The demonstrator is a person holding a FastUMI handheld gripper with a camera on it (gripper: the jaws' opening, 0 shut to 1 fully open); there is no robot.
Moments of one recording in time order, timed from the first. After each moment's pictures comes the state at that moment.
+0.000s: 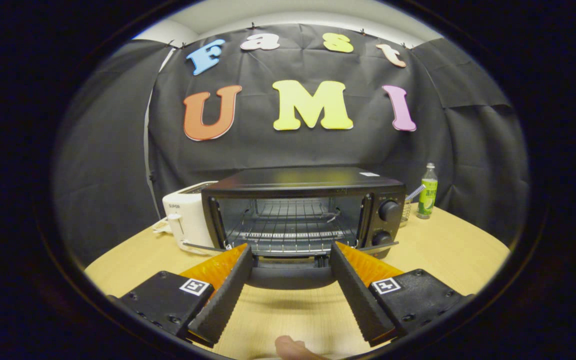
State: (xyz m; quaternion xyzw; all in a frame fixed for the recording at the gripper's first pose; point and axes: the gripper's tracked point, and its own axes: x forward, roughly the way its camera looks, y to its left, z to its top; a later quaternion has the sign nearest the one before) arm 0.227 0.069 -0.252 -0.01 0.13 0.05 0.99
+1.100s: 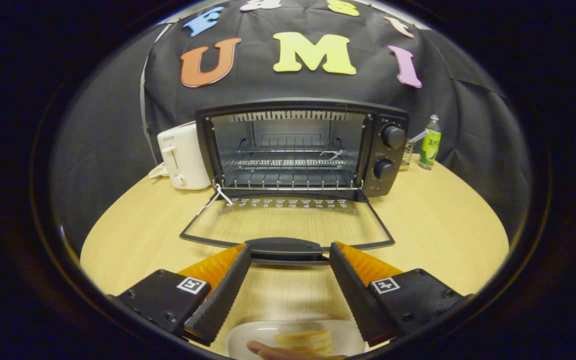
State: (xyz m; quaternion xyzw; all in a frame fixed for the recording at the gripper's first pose) arm 0.180 0.058 -0.331 -0.01 0.29 0.06 0.96
